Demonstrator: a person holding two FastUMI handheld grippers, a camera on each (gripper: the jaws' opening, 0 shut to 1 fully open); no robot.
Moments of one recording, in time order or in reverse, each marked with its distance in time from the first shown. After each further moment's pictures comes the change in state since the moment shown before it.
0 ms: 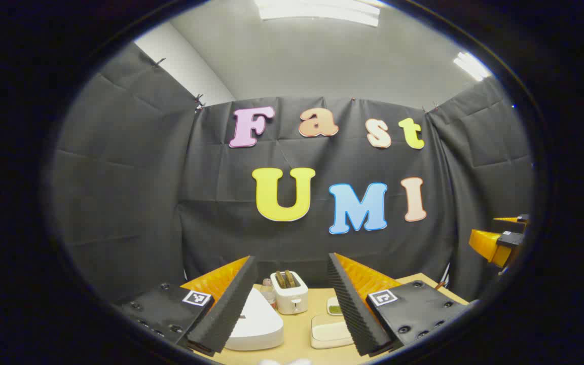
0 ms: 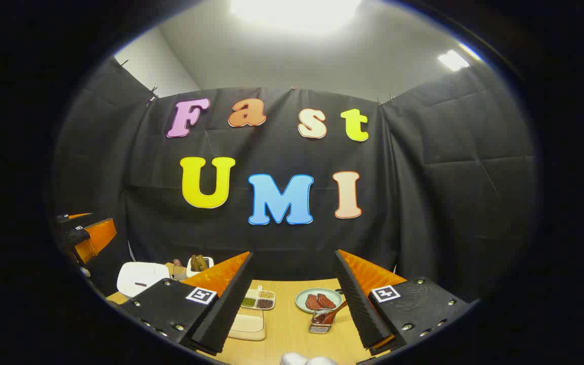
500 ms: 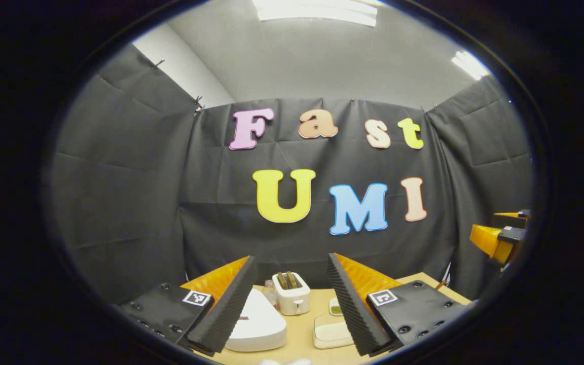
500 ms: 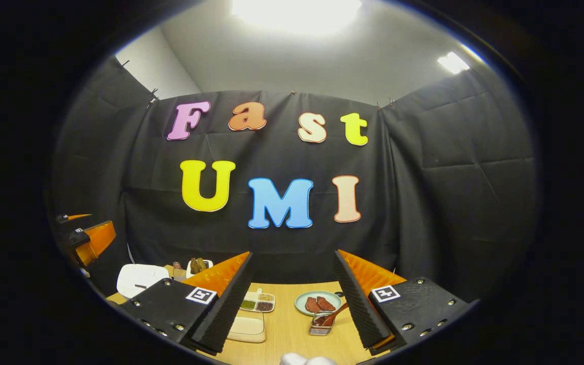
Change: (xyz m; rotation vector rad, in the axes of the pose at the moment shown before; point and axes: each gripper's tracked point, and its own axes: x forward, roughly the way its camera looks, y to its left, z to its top) left arm -0.006 0.000 0.005 0.012 -0.004 0.000; right arm -0.004 0.002 0.009 -0.003 -0.026 -0.007
